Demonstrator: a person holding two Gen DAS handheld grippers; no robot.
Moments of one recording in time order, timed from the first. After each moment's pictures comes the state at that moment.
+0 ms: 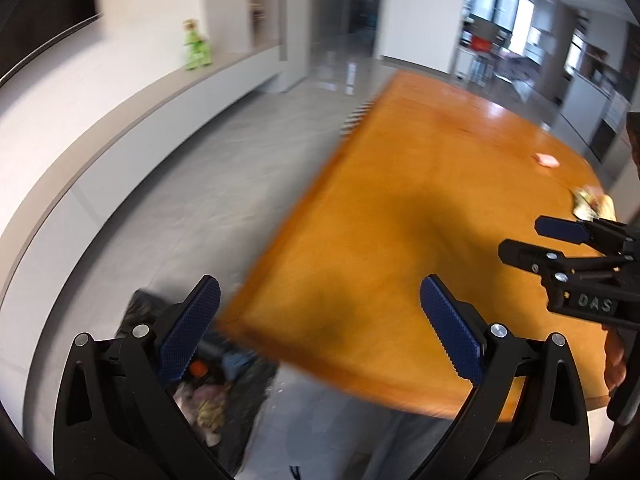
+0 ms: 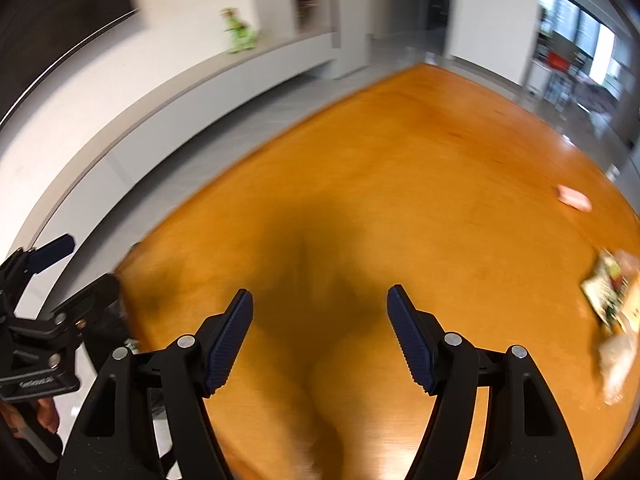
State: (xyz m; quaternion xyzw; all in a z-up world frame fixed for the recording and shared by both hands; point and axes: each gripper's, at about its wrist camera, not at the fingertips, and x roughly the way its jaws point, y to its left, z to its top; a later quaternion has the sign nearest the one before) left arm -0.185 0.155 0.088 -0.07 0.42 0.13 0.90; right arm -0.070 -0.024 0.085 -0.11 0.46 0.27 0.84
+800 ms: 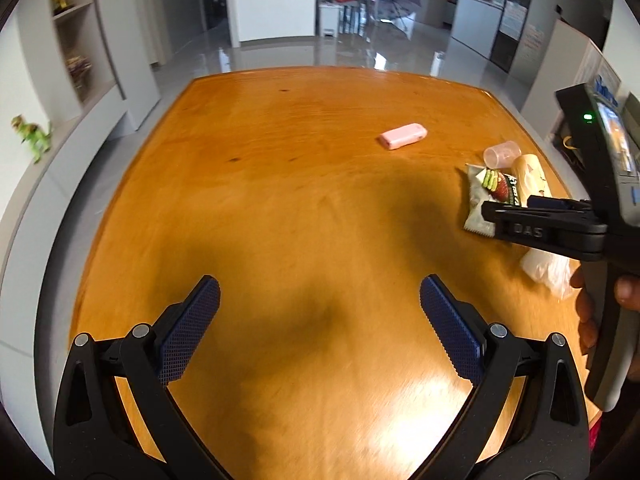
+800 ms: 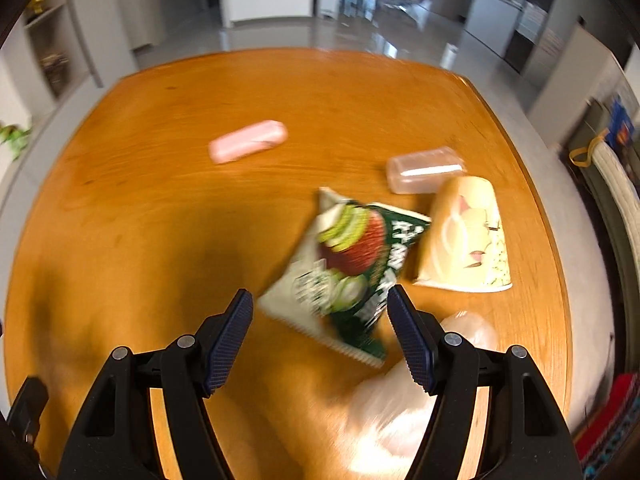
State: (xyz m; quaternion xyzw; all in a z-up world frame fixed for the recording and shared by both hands) left arm 0.016 -0.040 0.090 0.03 0.46 -0.07 0.89; right arm 0.092 -0.248 0.052 0.00 0.53 -0.05 0.84
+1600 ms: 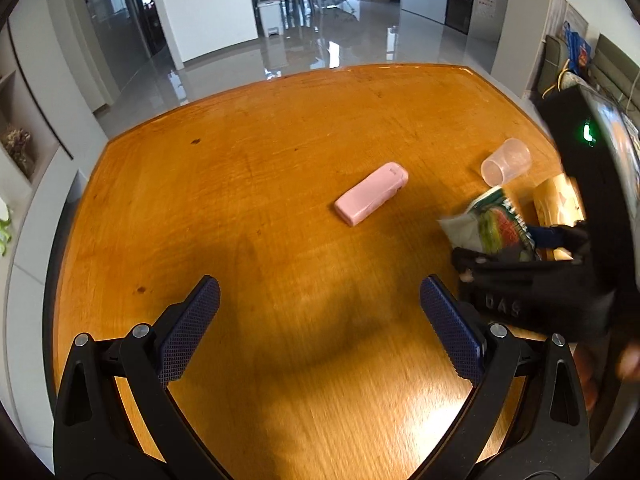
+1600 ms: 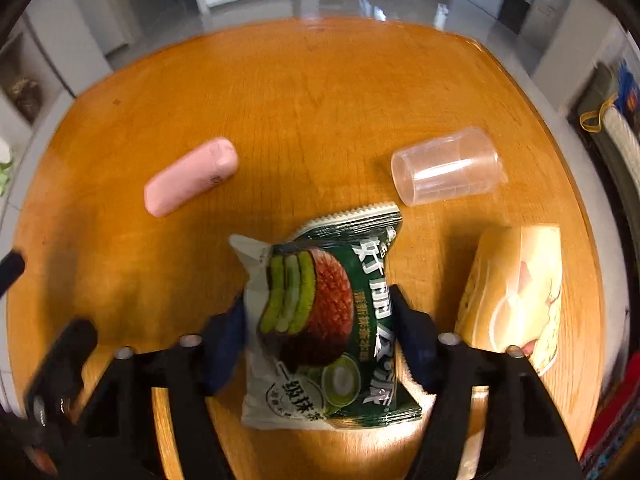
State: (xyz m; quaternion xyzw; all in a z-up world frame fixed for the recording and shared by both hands) left arm 0.142 -0.106 0.064 0.12 0.45 -0.14 0.87; right arm 0.147 -0.268 0.023 0.05 0.56 -0.03 0.82
